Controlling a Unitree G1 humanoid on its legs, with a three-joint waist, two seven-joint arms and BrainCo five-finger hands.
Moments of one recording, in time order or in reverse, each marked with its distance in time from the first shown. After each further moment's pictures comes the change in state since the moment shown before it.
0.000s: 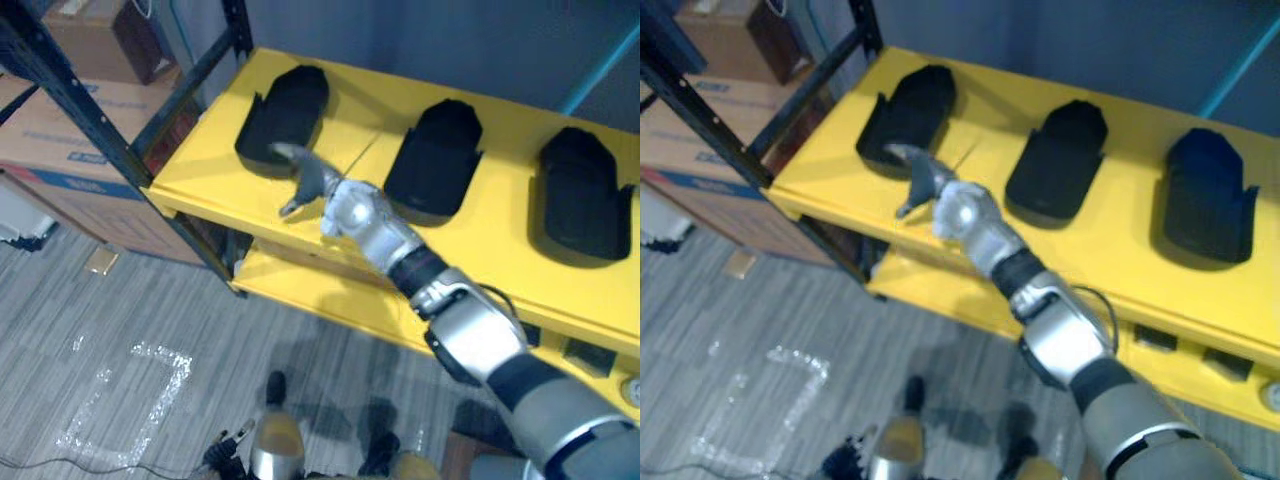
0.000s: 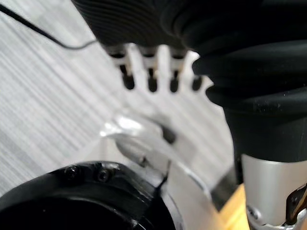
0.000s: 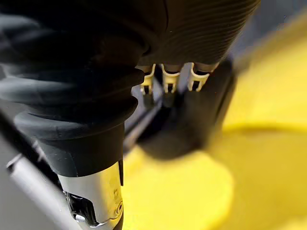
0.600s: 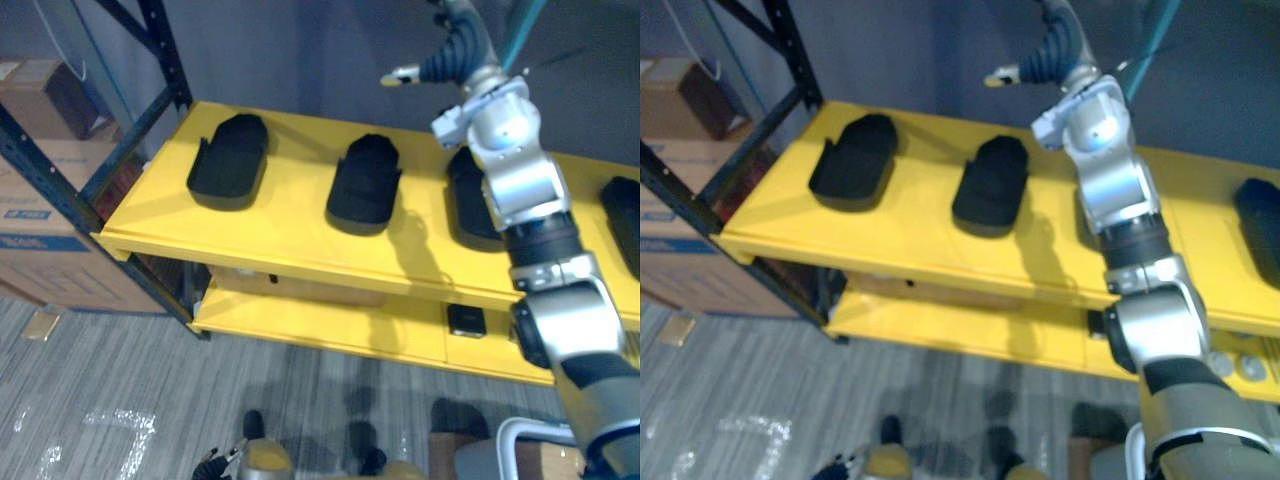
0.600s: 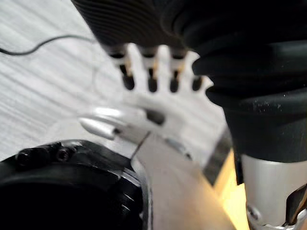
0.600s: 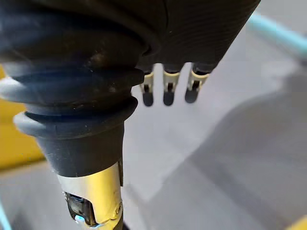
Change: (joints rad) left arm 0.028 0.030 0.006 0.048 0.067 -0.029 -0.021; right arm 0.111 -0.348 -0.292 -0.394 0.377 0.131 0.028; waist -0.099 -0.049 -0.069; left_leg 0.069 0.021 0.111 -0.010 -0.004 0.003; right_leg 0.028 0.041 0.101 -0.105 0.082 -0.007
